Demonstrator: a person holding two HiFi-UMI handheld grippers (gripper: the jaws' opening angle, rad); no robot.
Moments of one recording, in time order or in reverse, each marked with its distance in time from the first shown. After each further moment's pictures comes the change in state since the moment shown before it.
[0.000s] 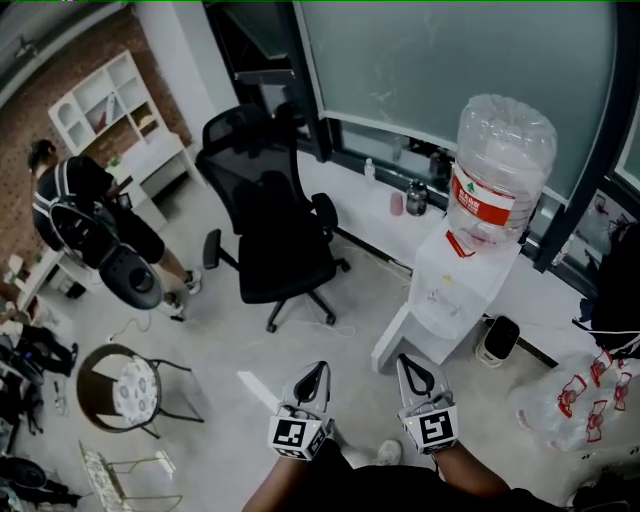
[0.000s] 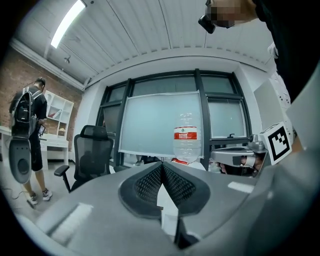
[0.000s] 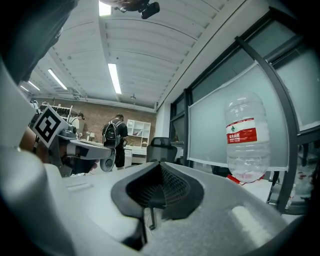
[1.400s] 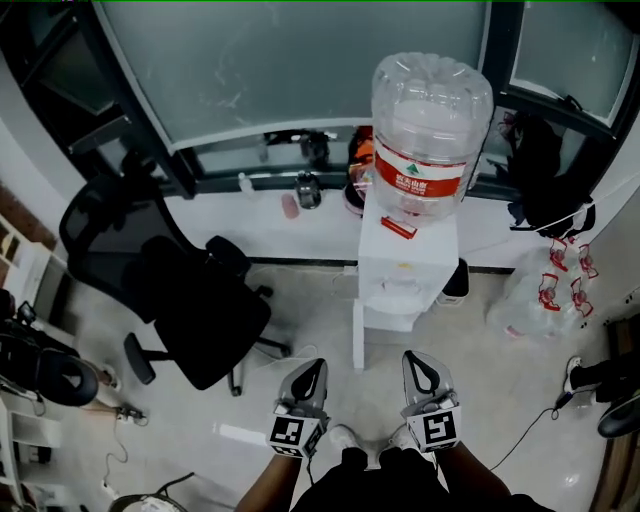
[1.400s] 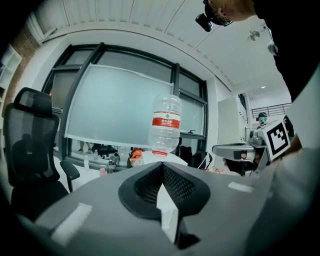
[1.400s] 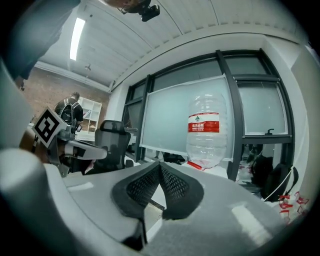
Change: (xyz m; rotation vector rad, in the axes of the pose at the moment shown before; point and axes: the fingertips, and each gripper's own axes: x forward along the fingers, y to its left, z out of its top) left arm 0.171 0.065 -0.035 0.010 0.121 -0.613; right arm 0.068 -0.046 -0.039 0.027 0.172 -0.632
